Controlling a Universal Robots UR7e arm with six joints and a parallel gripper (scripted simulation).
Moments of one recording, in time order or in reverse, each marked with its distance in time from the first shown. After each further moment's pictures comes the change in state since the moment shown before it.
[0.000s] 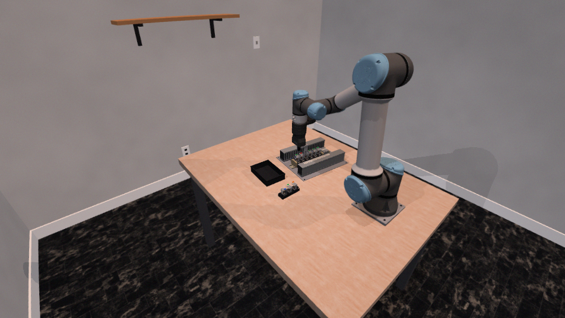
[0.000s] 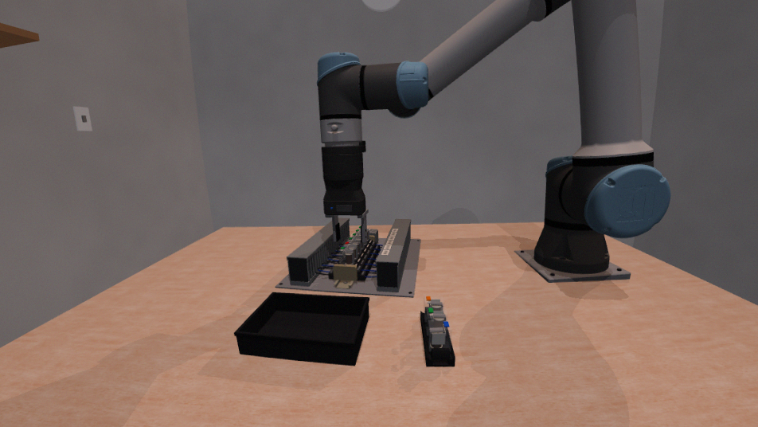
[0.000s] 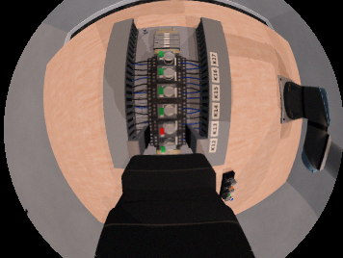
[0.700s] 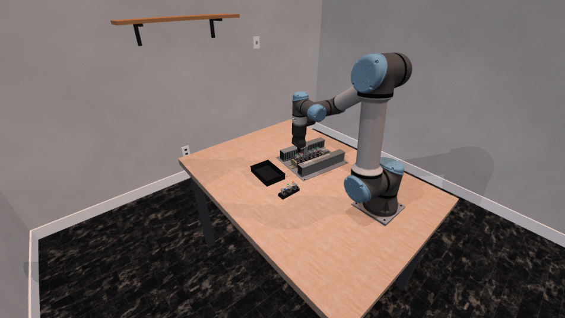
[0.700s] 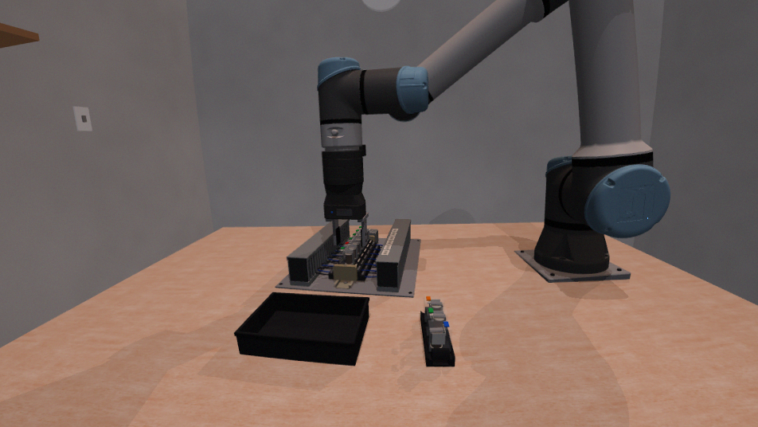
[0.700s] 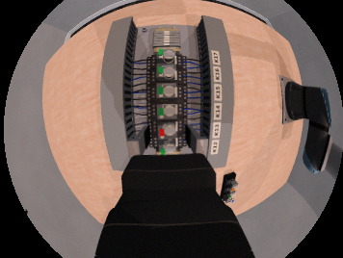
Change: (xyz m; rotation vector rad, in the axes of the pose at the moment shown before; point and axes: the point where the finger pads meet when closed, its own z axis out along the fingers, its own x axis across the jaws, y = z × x) arm 0.000 0.000 0.008 0.000 0.000 0.000
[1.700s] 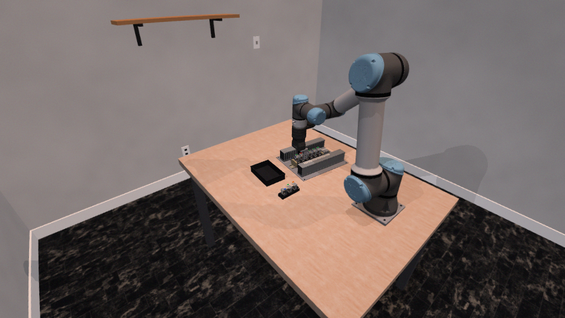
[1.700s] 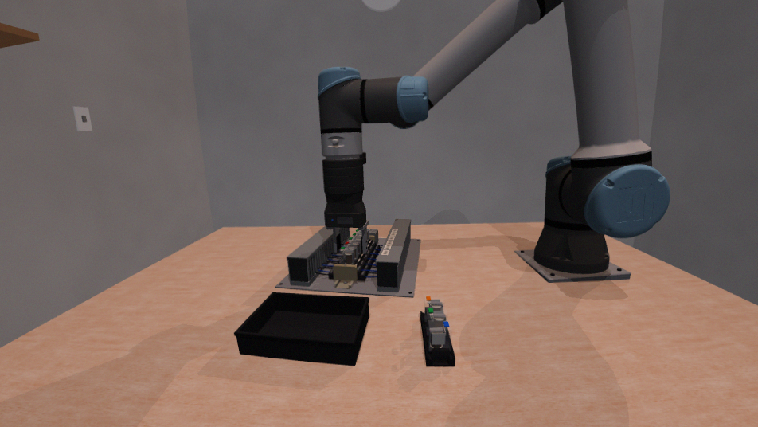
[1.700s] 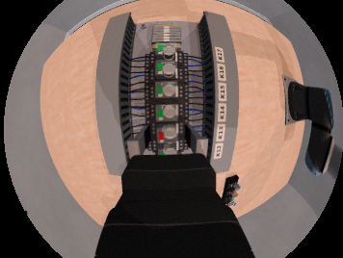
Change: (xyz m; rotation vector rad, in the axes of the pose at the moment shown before) arm 0.000 0.000 0.016 0.000 0.000 0.000
